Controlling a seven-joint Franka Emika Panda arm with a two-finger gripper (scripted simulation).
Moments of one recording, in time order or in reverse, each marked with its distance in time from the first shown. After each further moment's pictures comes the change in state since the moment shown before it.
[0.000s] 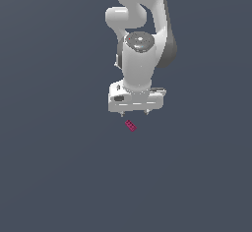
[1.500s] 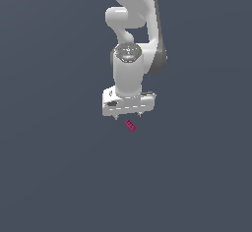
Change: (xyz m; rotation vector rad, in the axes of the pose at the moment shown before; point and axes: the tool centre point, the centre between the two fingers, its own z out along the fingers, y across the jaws) arm -0.010 0.026 0.029 0.002 -0.008 -0.060
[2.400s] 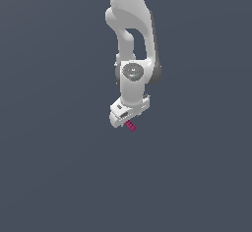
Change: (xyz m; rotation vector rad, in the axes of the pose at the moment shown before) arm -0.028 -0.017 0.079 -0.009 -0.010 -0.464
